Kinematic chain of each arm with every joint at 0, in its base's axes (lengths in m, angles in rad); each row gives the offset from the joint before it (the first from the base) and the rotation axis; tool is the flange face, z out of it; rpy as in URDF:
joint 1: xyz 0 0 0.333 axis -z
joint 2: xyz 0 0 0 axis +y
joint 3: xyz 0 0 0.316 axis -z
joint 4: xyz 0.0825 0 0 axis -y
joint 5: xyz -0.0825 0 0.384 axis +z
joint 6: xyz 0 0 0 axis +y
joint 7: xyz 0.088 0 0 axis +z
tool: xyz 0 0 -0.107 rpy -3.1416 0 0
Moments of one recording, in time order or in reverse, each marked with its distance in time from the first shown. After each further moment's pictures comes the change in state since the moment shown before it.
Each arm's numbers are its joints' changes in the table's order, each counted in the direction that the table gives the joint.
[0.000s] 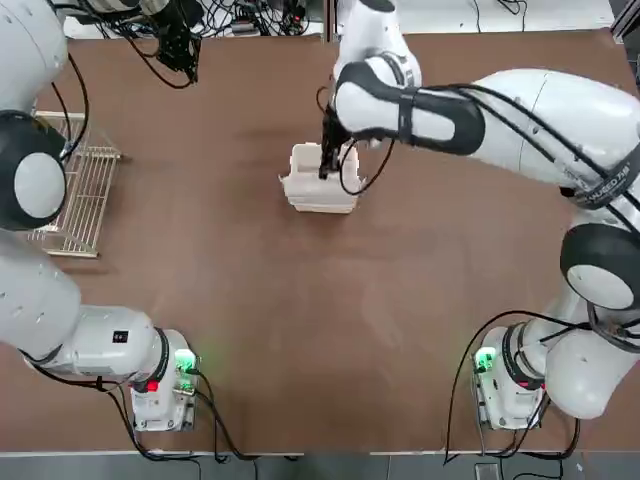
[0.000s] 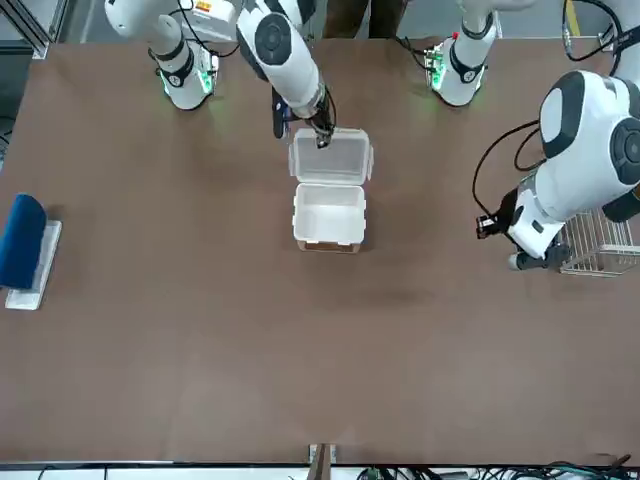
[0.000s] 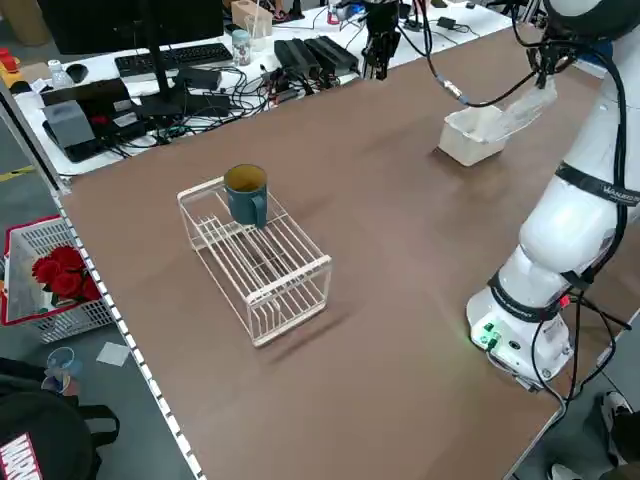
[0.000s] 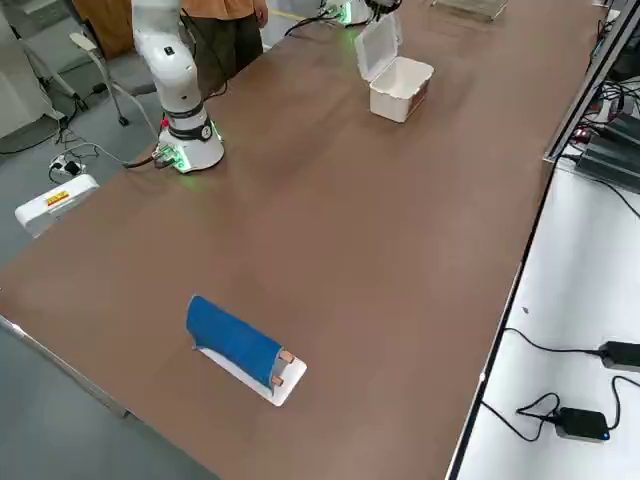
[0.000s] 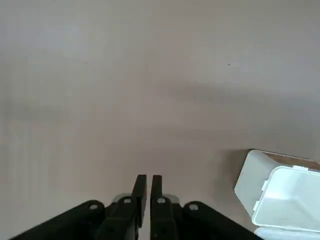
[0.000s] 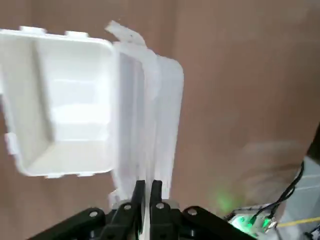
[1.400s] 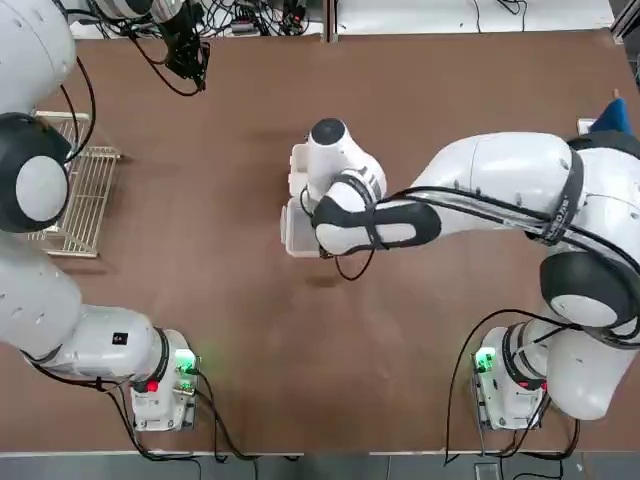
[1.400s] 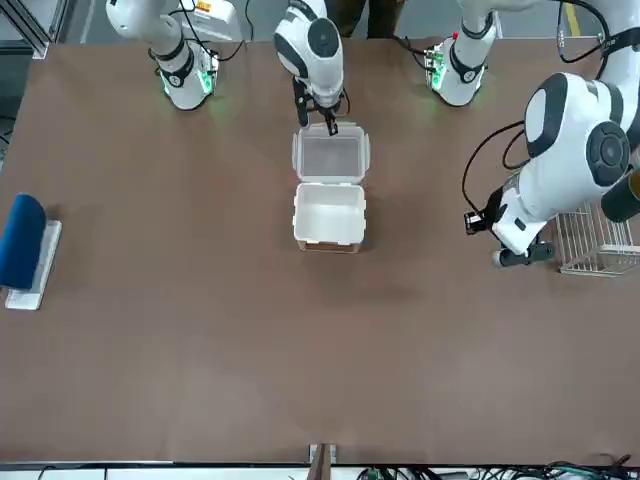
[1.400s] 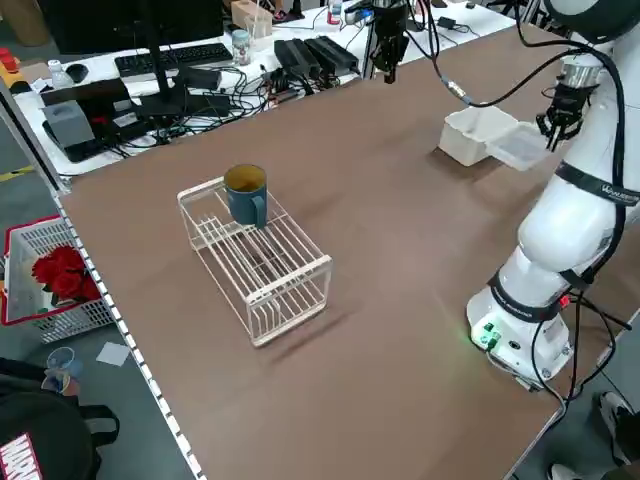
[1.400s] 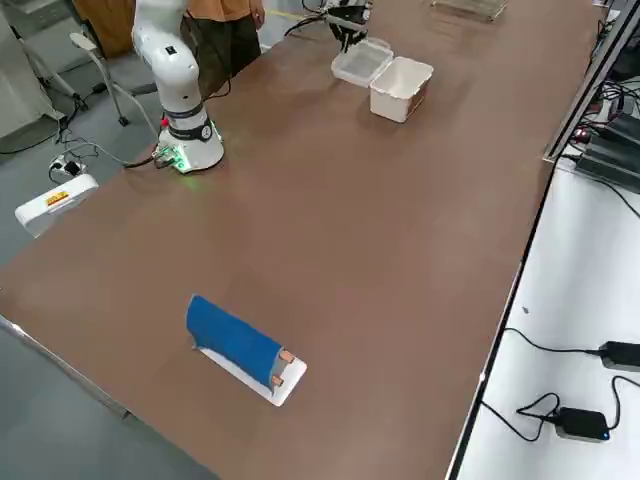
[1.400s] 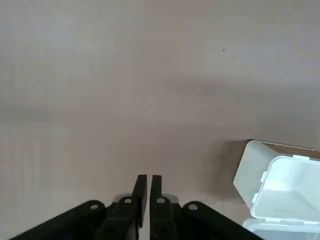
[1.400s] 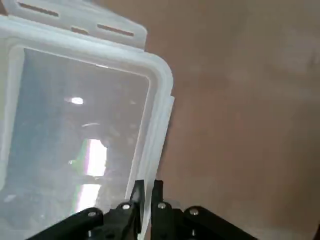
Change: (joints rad) left arm 0.034 0.000 0.007 -0.029 0.000 -0.003 0.007; right arm -0.049 0.088 -0.207 -0.159 -0.197 -0.116 -0.106
